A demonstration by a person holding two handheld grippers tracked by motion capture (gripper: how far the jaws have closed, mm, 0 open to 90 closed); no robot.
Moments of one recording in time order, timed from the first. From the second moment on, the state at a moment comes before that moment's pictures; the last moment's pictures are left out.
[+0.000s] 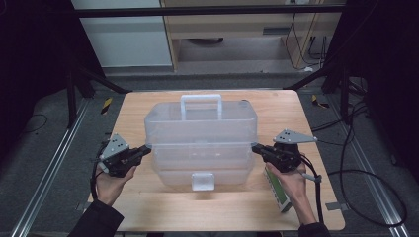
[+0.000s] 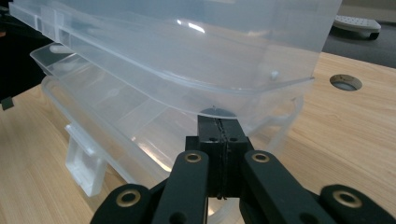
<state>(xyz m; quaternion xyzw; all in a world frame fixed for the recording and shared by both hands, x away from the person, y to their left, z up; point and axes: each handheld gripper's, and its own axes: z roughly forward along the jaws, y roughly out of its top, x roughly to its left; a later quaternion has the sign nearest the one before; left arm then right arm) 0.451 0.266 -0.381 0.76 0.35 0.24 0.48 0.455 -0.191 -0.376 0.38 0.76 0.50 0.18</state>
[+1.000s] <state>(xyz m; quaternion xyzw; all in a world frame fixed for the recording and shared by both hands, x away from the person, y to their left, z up) 0.460 0.263 -0.381 0.75 0.37 0.30 0.47 0.461 -0.188 -0.366 0.37 0.75 0.51 0.19</state>
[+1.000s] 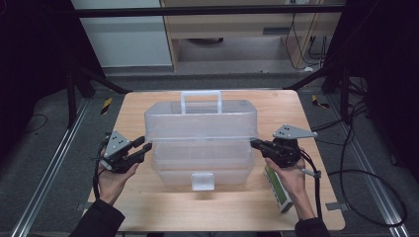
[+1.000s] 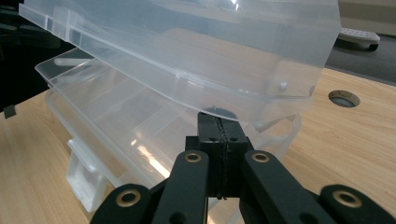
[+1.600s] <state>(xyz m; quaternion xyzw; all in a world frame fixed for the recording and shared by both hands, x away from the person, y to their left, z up) 0.472 0.256 -0.375 0.74 0.37 0.31 0.47 0.462 -0.187 -0.370 0.37 0.76 0.50 0.18</state>
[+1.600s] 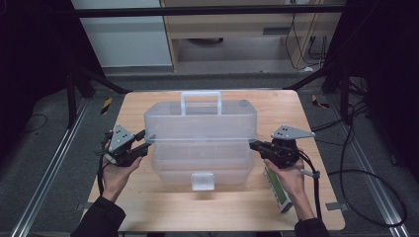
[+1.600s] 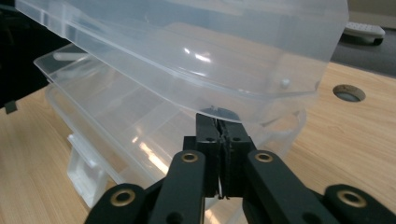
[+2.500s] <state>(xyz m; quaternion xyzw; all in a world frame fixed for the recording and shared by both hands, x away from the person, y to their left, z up) 0.476 0.258 -0.371 0.74 0.37 0.30 0.47 0.479 -0.182 -0.412 0.42 0.80 0.40 0.16</state>
